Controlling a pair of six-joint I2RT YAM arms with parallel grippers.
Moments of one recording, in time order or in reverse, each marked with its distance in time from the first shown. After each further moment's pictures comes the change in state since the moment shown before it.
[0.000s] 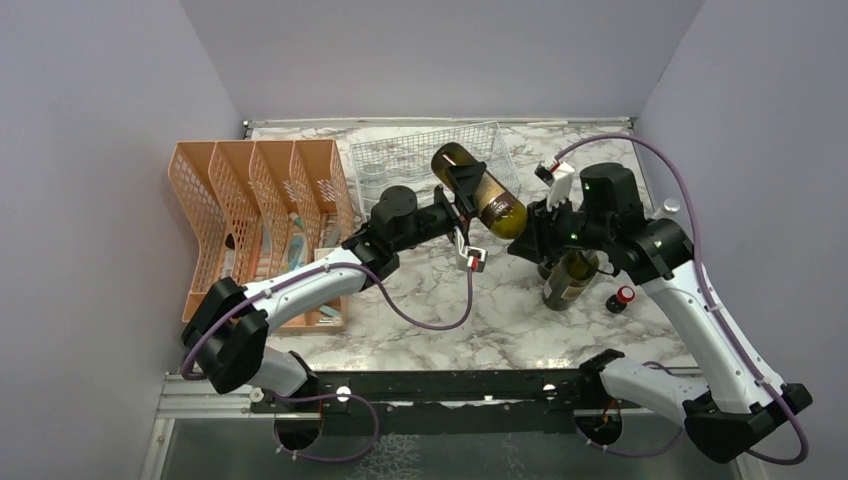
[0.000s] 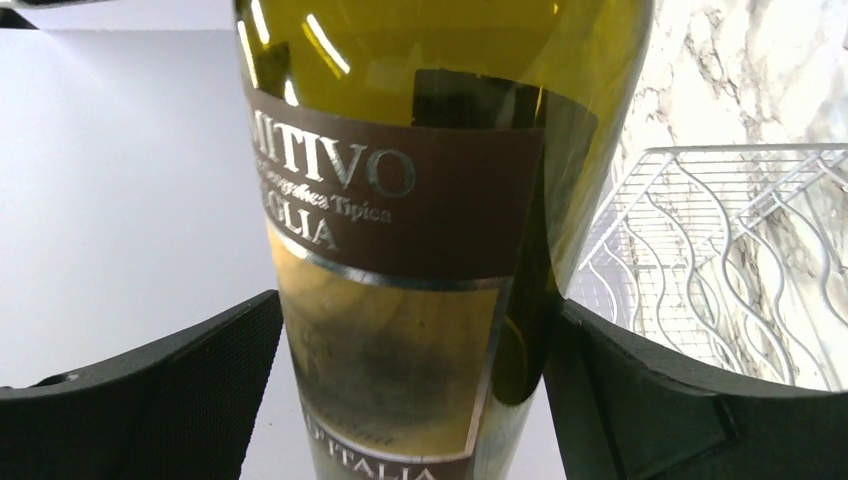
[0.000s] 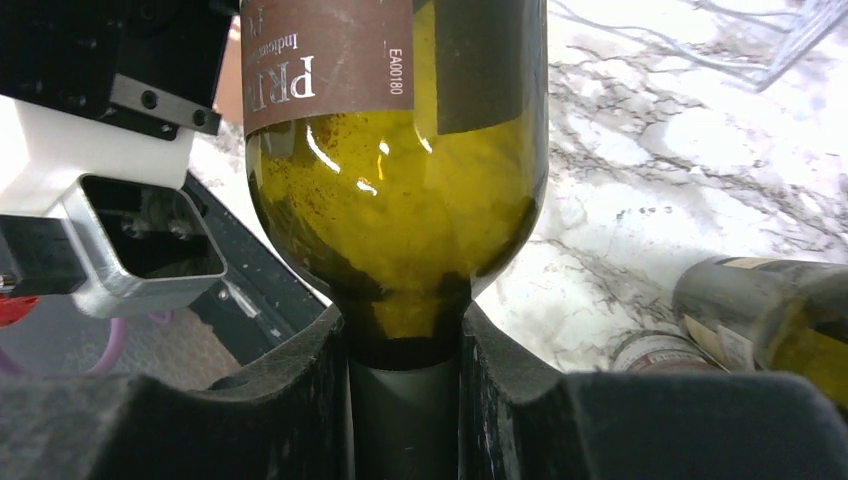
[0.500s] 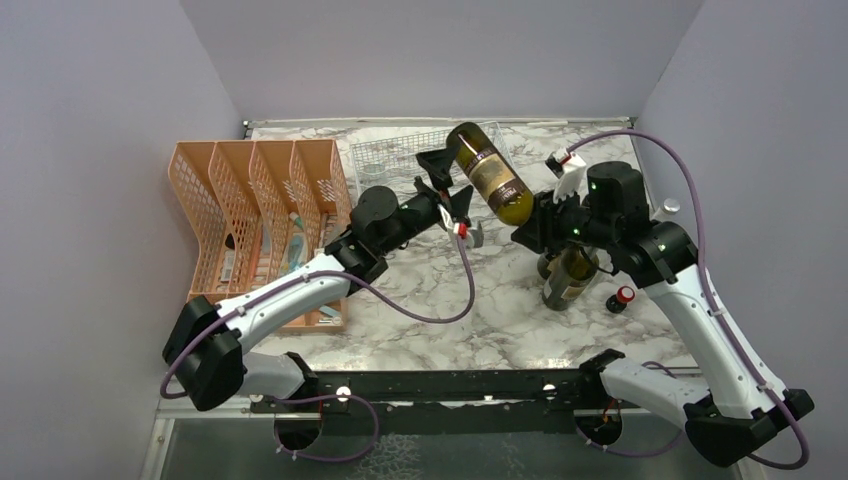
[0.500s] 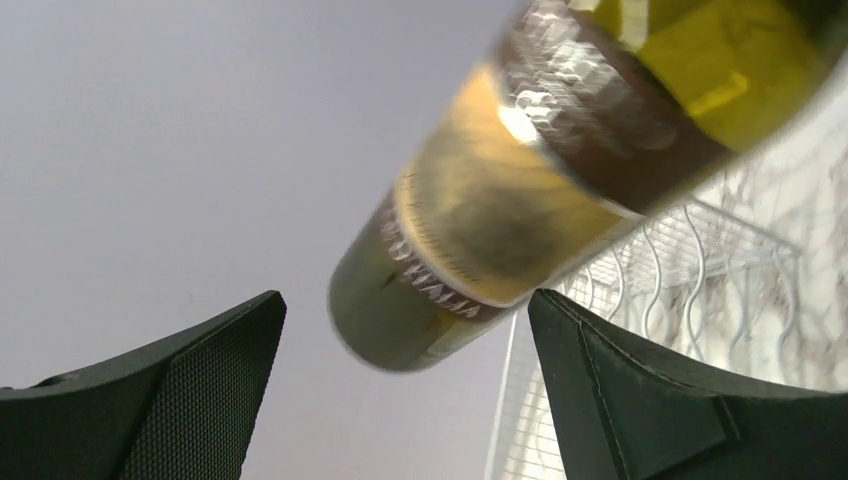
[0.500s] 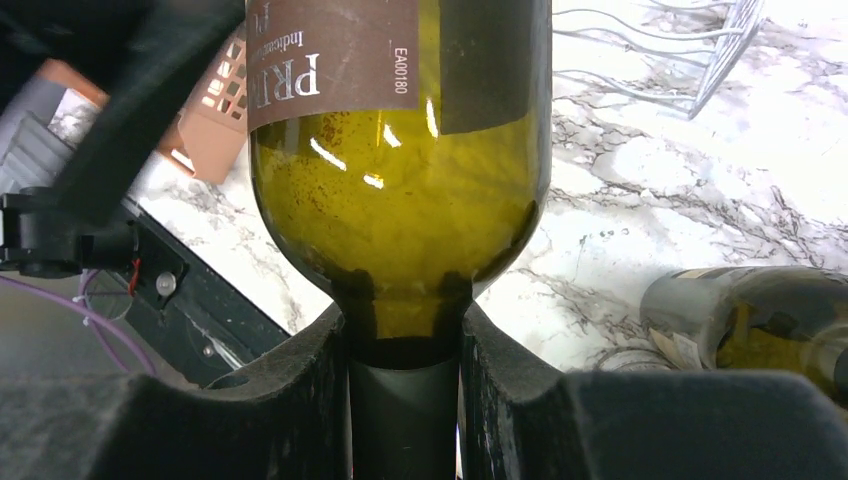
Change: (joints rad) left arm 0.000 -0.090 -0.003 0.023 -0.108 -0.311; right arm 0.000 -0.026 0.000 0.067 0.091 0.057
